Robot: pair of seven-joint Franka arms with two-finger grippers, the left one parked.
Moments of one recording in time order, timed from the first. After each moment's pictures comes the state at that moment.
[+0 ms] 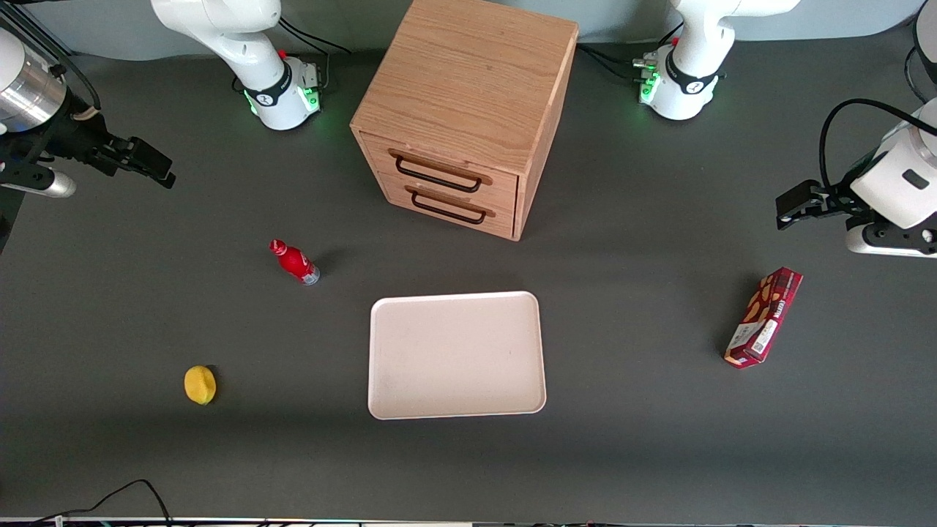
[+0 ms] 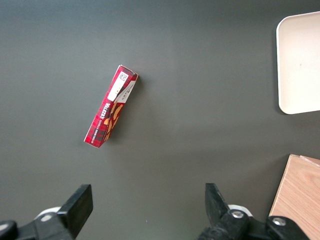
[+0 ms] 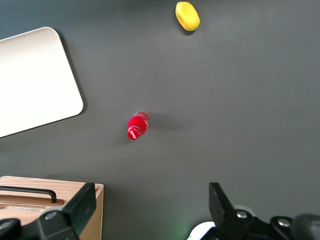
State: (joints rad) arm -0.02 -0.13 0.13 -1.69 0.00 1.51 0.36
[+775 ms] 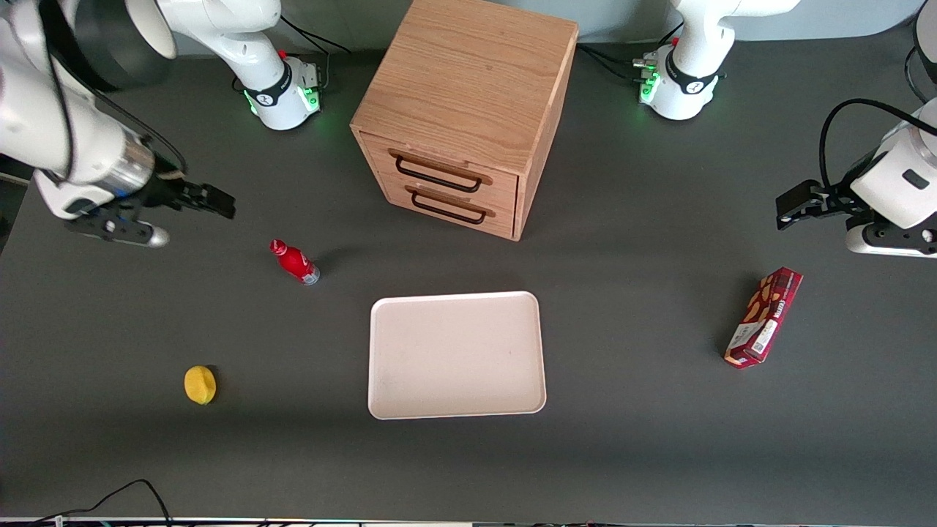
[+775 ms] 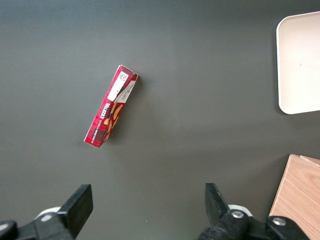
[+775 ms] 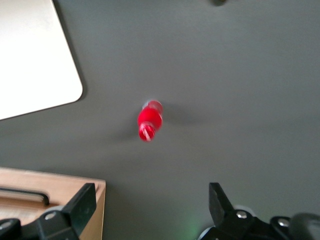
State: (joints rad) arm -0.01 -0.06 0.18 -1.93 0.04 1.75 0.36
